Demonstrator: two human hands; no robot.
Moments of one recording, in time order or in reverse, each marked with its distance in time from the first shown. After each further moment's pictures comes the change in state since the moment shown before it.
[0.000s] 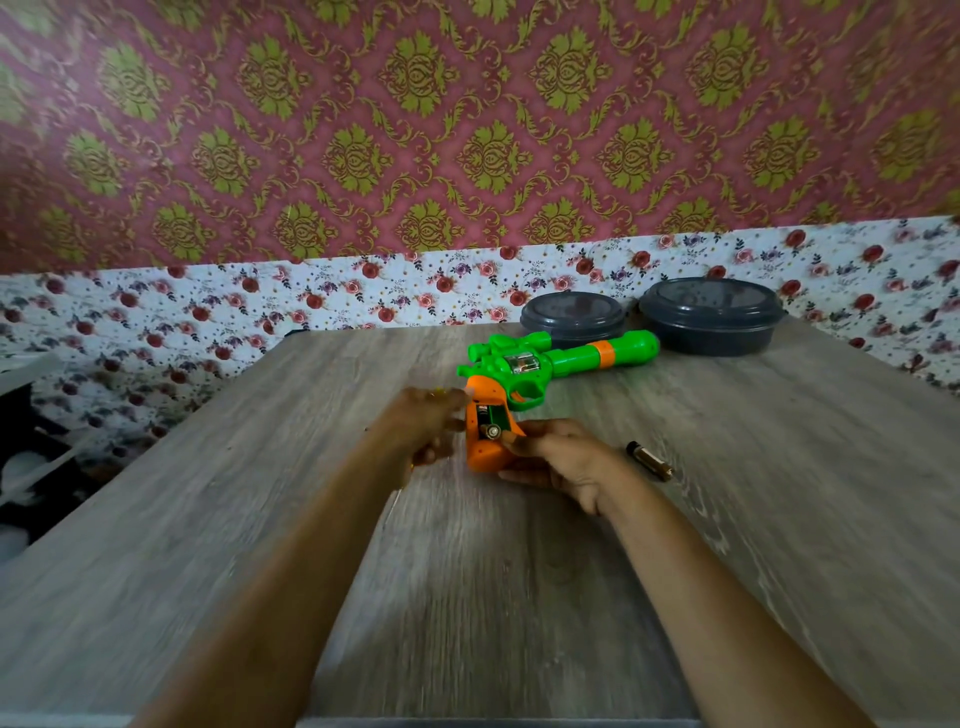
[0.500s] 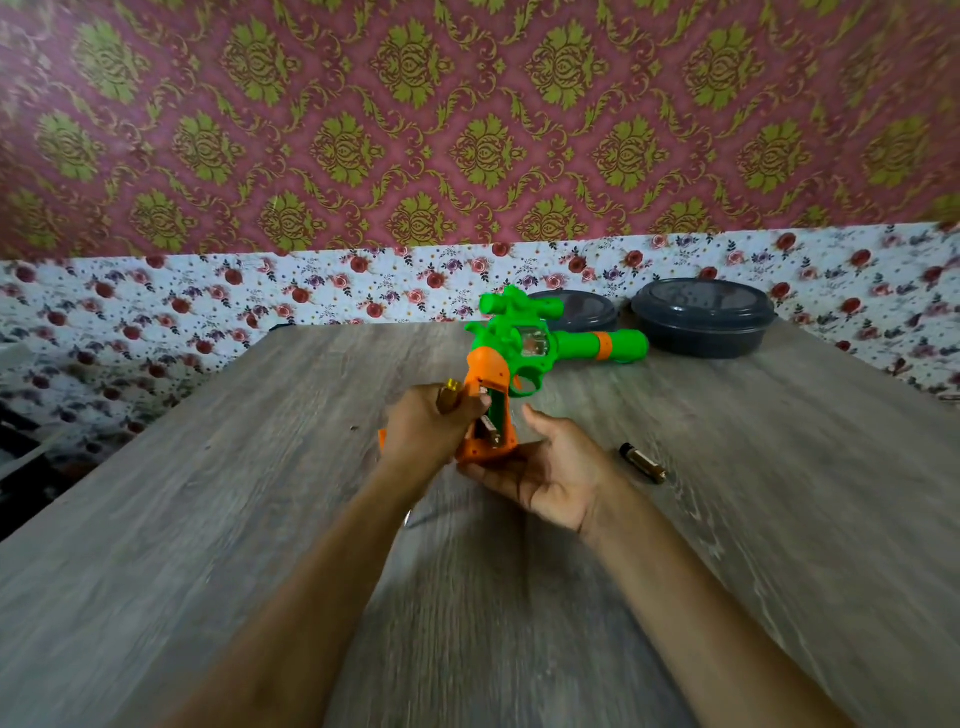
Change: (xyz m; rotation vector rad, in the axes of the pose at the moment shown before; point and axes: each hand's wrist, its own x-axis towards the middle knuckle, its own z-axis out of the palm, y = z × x) left_hand 0.004 -0.016 0.022 0.180 0.175 0.341; right_hand -0.012 -0.004 0.014 0.600 -0.040 0.196
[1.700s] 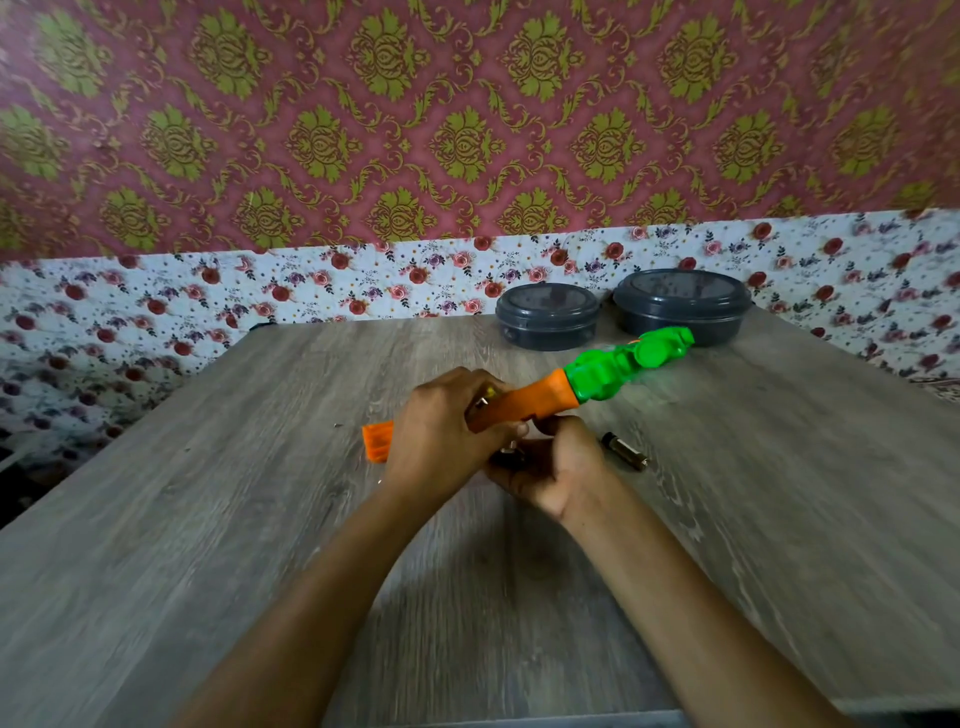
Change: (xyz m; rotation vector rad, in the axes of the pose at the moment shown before) left_hand -0.028 0.017 0.003 0.286 -0.006 0.563; right_hand -0.015 -0.001 0.000 0.146 0.115 -0.140
